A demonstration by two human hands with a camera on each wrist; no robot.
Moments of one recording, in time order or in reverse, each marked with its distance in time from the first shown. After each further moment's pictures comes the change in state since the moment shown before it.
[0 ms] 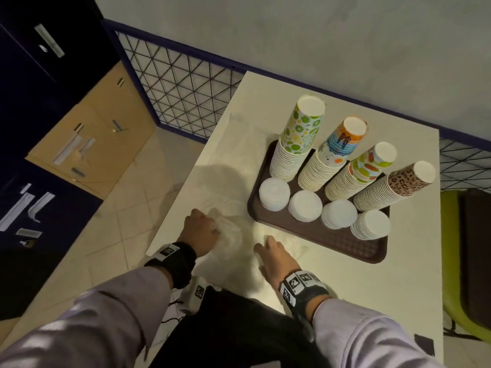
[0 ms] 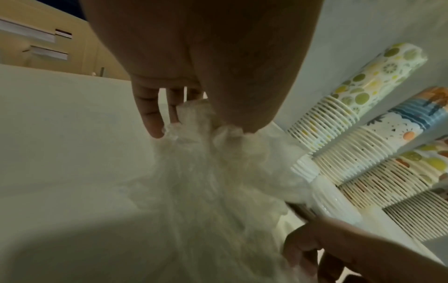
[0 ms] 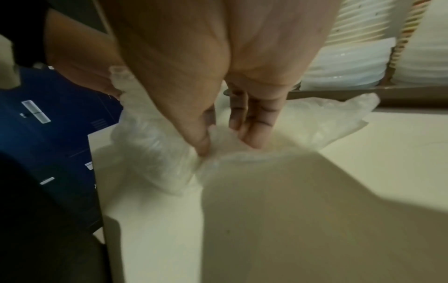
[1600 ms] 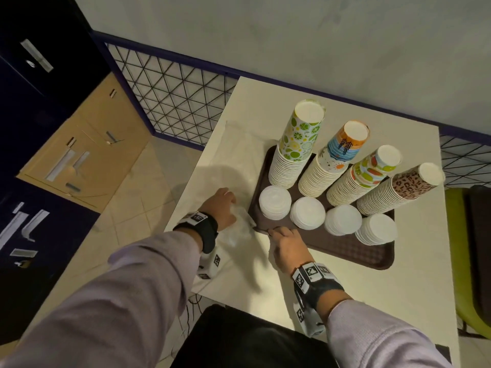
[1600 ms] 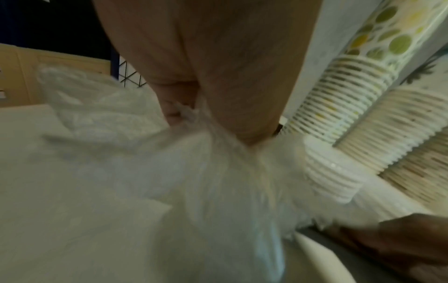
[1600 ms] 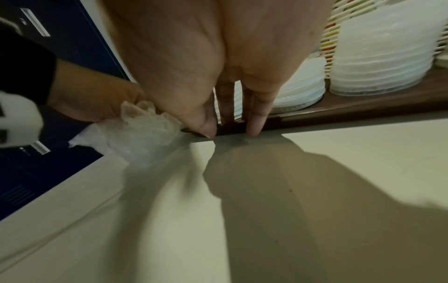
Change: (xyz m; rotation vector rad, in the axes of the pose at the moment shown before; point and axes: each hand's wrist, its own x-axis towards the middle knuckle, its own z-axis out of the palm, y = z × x) left_hand 0.085 0.040 -0.039 0.056 -0.029 0.167; right_hand 0.041 0.030 -0.024 0.005 0.156 0.089
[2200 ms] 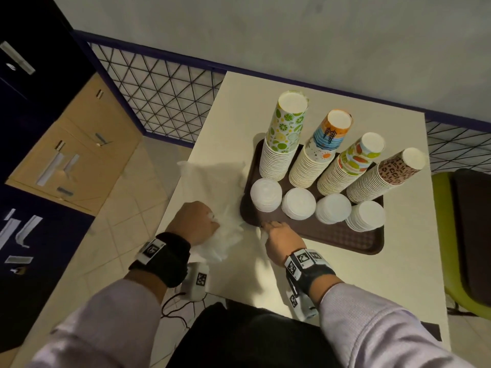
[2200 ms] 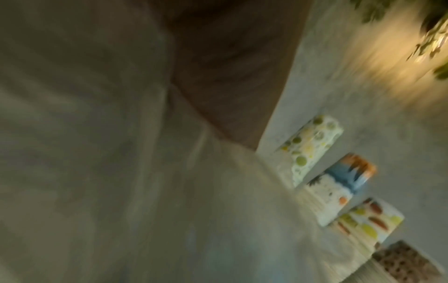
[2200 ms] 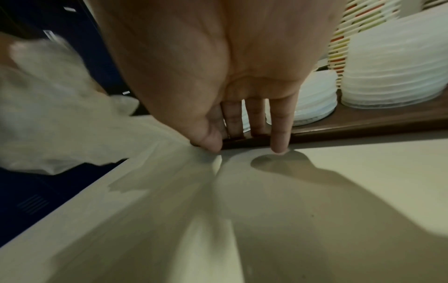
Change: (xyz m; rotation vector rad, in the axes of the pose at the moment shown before) left_hand -0.063 -0.006 -0.008 0.001 0.074 -0.015; right_hand -0.005 -0.006 -0.015 0.056 -0.130 0.084
